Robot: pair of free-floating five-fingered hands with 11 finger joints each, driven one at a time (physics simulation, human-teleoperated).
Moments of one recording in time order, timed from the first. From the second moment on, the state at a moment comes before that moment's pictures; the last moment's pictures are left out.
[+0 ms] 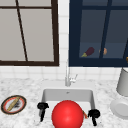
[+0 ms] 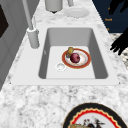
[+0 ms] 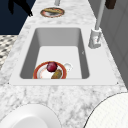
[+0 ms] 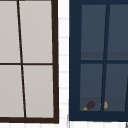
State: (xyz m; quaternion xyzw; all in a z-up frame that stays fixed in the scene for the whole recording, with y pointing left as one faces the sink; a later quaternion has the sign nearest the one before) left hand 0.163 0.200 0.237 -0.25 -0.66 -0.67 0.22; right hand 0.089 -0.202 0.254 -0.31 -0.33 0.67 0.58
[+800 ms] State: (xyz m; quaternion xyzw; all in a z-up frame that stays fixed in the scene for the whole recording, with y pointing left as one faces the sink) left hand 0.190 0.111 0.242 -0.25 -0.65 -0.68 0.22; right hand 0.089 -0.202 0.254 -0.31 -0.34 0.67 0.58
